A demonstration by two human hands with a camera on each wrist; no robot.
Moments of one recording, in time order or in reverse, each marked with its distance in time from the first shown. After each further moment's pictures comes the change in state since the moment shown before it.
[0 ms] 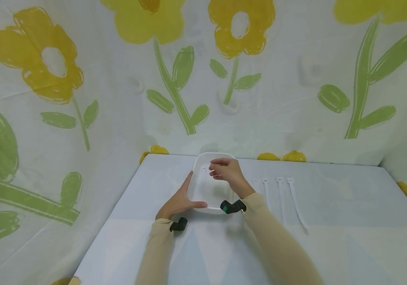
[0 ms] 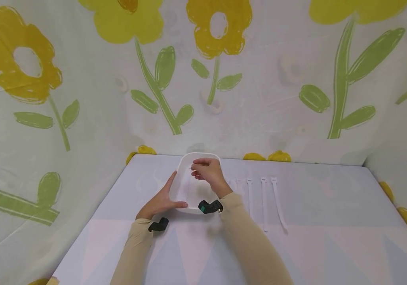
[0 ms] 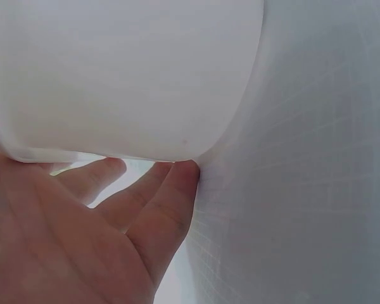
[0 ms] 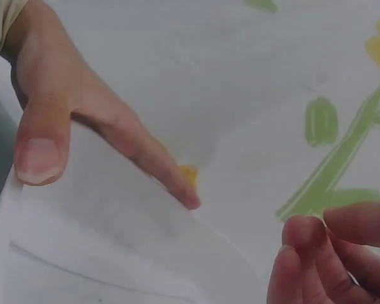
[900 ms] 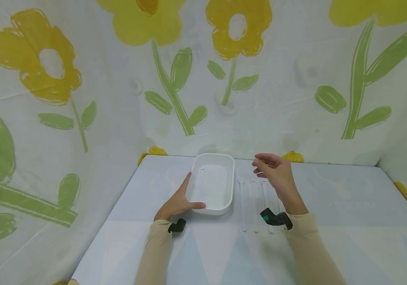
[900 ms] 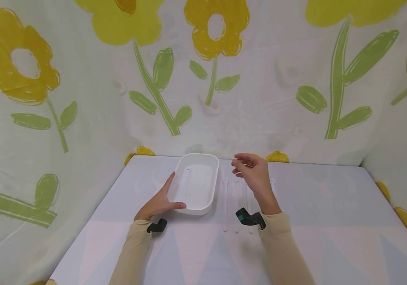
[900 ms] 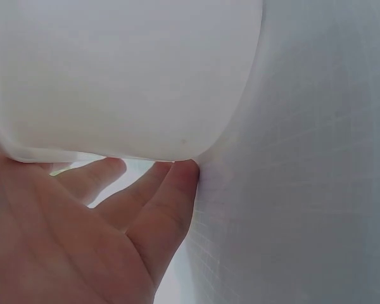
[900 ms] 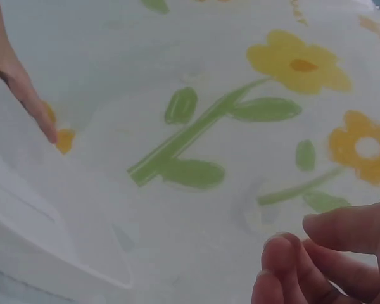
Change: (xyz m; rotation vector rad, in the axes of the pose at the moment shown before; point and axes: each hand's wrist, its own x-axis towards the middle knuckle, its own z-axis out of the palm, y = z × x) left_hand -0.003 0.002 -0.002 0.026 -0.001 -0.008; right_hand -0.078 -0.030 -0.108 -0.169 0.221 -0.200
